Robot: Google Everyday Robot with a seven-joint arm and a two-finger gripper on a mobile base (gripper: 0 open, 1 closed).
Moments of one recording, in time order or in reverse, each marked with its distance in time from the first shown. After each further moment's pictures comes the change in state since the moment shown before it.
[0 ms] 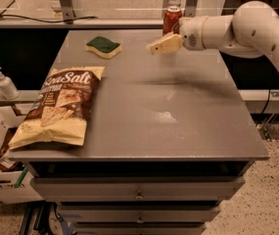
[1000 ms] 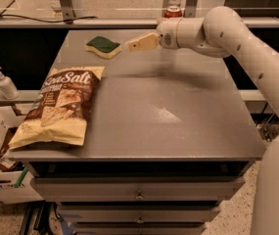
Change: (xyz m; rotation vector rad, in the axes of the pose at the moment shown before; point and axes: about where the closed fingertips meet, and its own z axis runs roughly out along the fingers) arm -0.013 0.016 0.074 -0.068 -0.071 0.027
